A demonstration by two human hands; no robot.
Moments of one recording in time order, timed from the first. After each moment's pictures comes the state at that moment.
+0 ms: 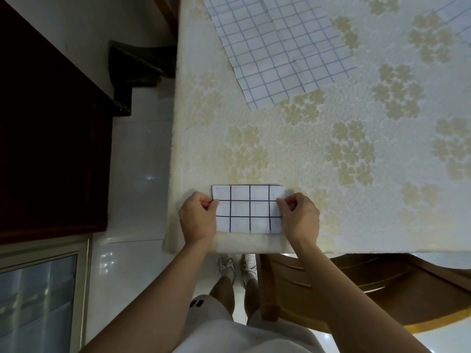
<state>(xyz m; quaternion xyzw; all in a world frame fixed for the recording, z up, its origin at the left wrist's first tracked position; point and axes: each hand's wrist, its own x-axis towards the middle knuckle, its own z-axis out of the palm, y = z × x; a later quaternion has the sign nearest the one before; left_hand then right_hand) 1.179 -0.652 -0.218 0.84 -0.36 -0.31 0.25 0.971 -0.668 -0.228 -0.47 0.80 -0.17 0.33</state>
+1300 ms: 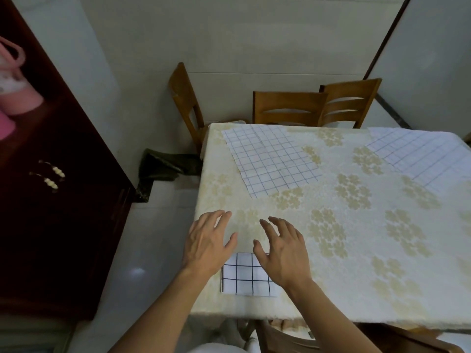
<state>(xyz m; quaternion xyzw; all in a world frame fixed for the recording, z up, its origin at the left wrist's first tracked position) 1.209 -0.668 -0.068 0.67 -0.72 -0.03 0.17 1.011 -0.675 -0.076 -0.78 0.61 -0.16 0.04</state>
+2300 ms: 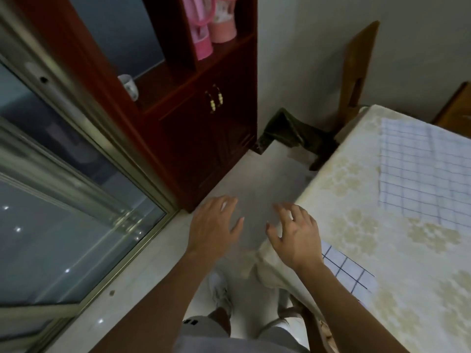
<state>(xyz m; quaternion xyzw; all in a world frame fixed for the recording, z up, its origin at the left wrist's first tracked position) 1.316 -0.500 -0.078 0.88 -0.47 0.02 0.09 1.158 -0.637 -0.102 -0.91 0.34 -0.14 0.17</state>
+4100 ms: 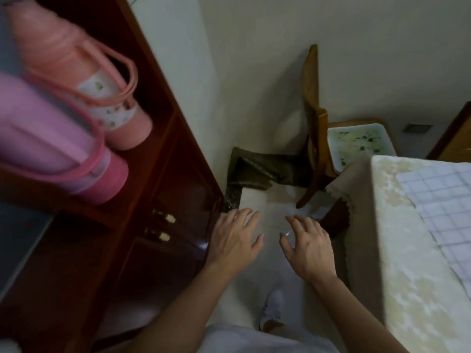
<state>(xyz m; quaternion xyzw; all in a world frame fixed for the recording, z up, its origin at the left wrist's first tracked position) 1.672 -0.956 -0.093 0.72 -0.69 -0.05 0.03 1.485 -1.001 -0.146 -0.80 0.57 -0.11 0.17</state>
